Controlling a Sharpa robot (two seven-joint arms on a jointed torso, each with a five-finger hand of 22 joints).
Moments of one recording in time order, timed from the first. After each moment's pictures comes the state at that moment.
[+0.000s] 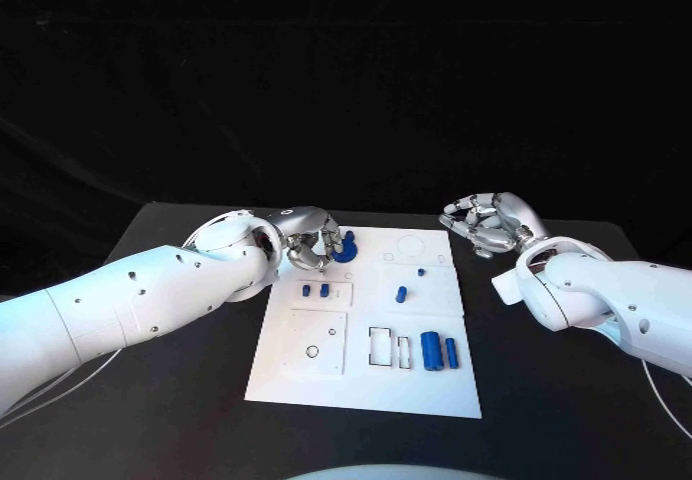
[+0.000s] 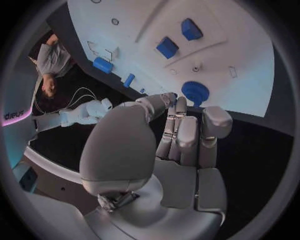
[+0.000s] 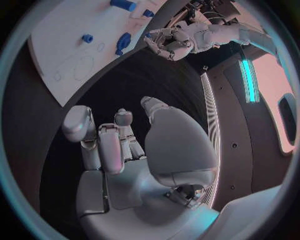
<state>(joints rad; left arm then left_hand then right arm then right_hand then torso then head) 1.14 -0.66 0.06 1.31 -1.50 -0.16 0.02 1.41 -0.21 0.68 0.01 0.19 0.91 0.14 0.45 0.21 1.06 0.07 0.49 0.15 1.41 -0.01 1.35 0.89 0.14 1.32 0.09 1.23 0.94 1.21 -0.91 -0.13 1.50 -0.63 -0.62 0.20 1.25 -0.13 0.26 0.28 0.33 0.74 0.19 0.37 0.33 1.03 0.10 1.17 0.90 1.47 0.02 1.42 1.23 0.10 1.27 0.13 1.11 1.21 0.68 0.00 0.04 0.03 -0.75</state>
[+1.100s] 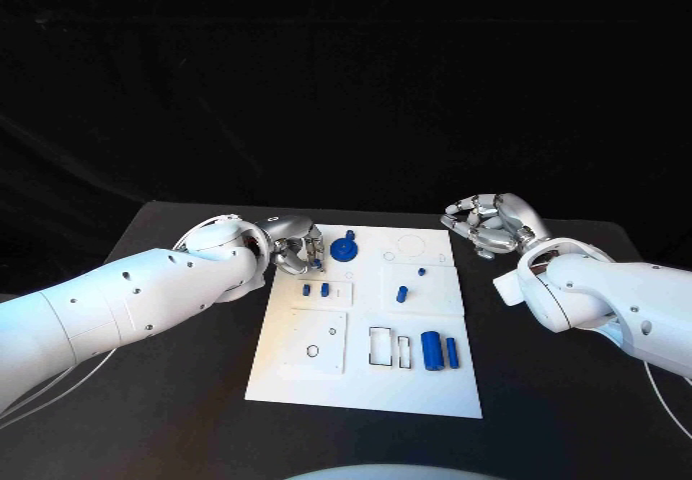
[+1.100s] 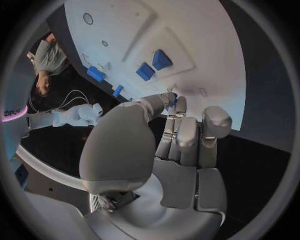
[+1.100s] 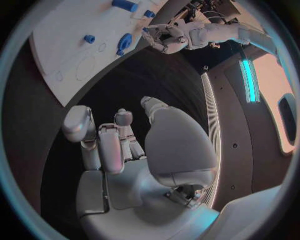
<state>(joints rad) 1.13 -0.67 0.06 1.25 -1.48 -0.09 0.00 1.39 -0.21 0.68 0.01 0.19 0.92 0.14 0.44 0.21 1.07 0.07 0.48 0.15 1.41 -0.01 1.35 0.88 0.14 1.32 0.09 1.23 0.94 1.21 -0.91 -0.13 1.50 -0.63 -0.62 0.20 1.25 -0.13 0.26 0.28 0.33 0.74 0.19 0.37 0.33 1.03 0.10 1.17 0.90 1.47 0.02 1.42 1.23 0.10 1.27 0.13 1.11 1.21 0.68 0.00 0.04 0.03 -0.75</state>
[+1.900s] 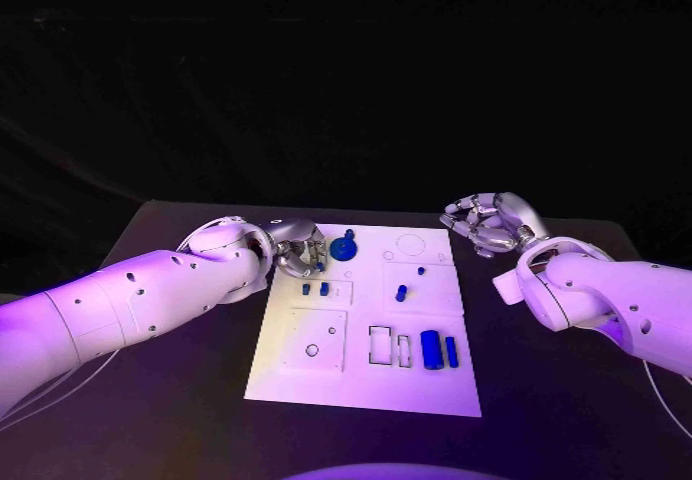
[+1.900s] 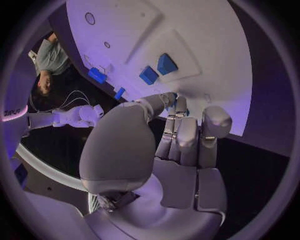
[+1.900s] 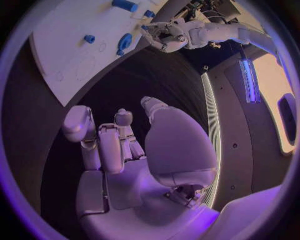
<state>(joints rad) 1.13 -0.66 0.05 1.24 -1.47 -0.08 0.00 1.39 -0.21 0.68 0.01 0.19 0.92 0.14 0.44 0.21 1.07 0.07 0.48 0.15 1.41 -0.01 1.35 0.88 0.14 1.32 0.09 1.23 0.94 1.21 -0.91 -0.13 1.50 -0.63 -0.62 0.20 1.25 -0.13 0.26 0.28 0.33 0.74 0.19 0.37 0.33 1.03 0.10 1.17 0.90 1.47 0.02 1.42 1.23 0.10 1.27 0.13 1.11 1.21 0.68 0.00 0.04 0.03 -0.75</state>
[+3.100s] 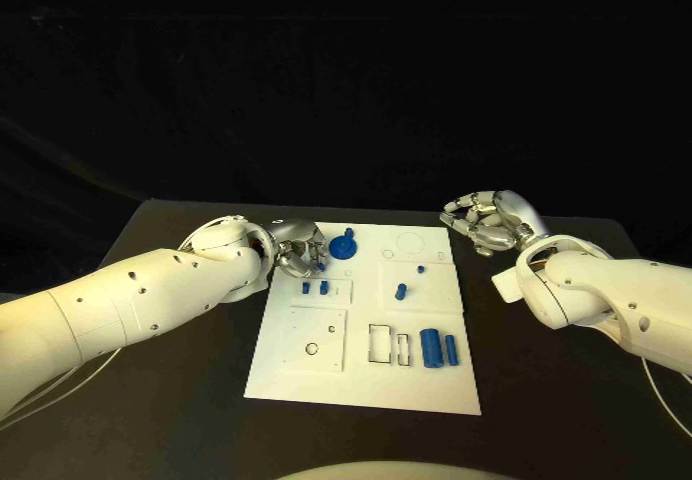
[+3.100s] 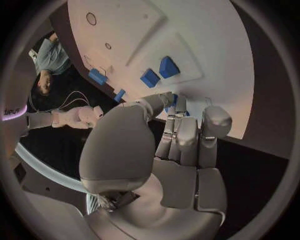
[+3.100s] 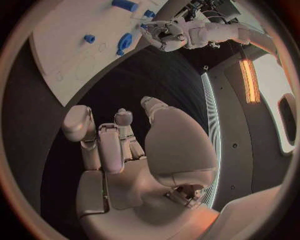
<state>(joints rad) 1.13 -0.66 0.05 1.24 -1.47 -0.06 -0.02 1.38 -0.21 0.67 0.01 0.19 0.93 0.14 0.44 0.21 1.07 0.06 0.47 0.15 1.41 -0.01 1.35 0.86 0.14 1.32 0.09 1.23 0.93 1.21 -0.91 -0.13 1.50 -0.63 -0.62 0.20 1.25 -0.13 0.26 0.29 0.33 0.74 0.19 0.38 0.33 1.03 0.10 1.17 0.89 1.47 0.02 1.42 1.23 0.10 1.27 0.13 1.11 1.21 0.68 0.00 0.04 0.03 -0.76</state>
